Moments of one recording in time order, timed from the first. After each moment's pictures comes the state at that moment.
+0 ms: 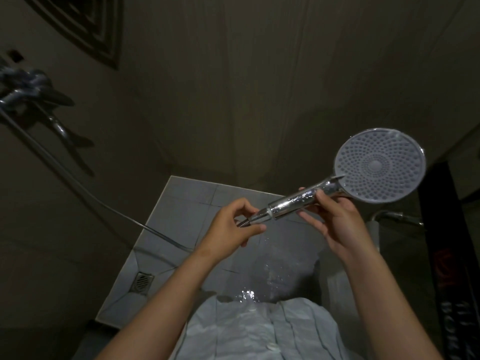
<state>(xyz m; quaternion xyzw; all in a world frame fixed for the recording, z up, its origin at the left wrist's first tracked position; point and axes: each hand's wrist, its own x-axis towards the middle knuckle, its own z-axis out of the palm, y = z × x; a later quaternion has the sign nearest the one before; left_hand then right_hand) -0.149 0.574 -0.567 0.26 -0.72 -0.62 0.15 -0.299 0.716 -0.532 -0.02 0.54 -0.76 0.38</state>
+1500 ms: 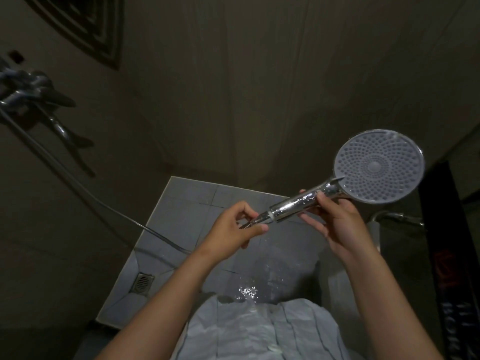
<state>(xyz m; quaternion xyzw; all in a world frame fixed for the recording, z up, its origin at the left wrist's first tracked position) -0.150 0.572 -0.570 0.26 -0.72 -0.63 0.13 -0.302 0.718 -0.541 -0.03 0.55 -0.75 0.37</state>
